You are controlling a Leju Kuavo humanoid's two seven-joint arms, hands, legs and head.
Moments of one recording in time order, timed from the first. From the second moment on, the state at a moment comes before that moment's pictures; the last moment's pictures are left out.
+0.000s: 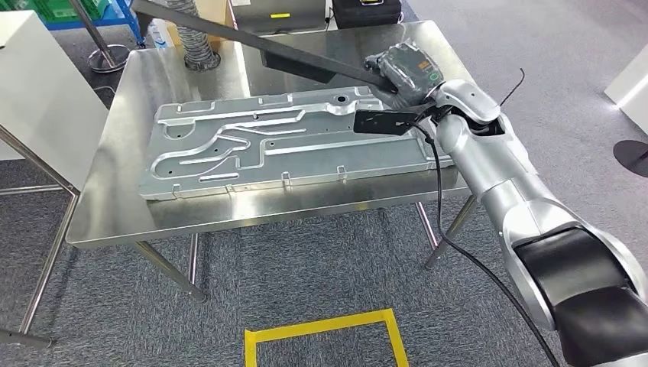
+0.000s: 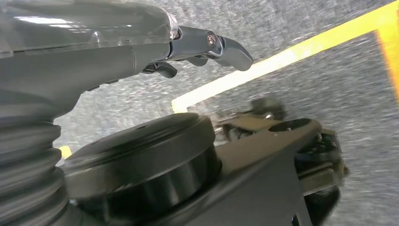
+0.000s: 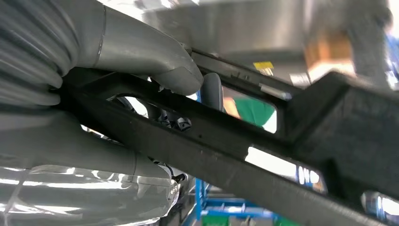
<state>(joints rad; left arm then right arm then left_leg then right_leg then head) -0.09 -0.20 1.07 -0.19 -1.36 0.08 -0.19 -1.16 -0.18 0.53 -0.73 0.97 -0.06 -0.40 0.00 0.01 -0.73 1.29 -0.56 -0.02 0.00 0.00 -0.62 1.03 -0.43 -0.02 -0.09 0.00</state>
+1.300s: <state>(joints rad) -0.08 -0.19 1.05 -0.19 -1.38 0.07 -0.20 -1.09 -0.14 0.78 -0.35 1.01 -0.12 -0.34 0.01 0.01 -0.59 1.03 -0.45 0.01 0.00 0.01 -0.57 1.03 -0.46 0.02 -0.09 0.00</state>
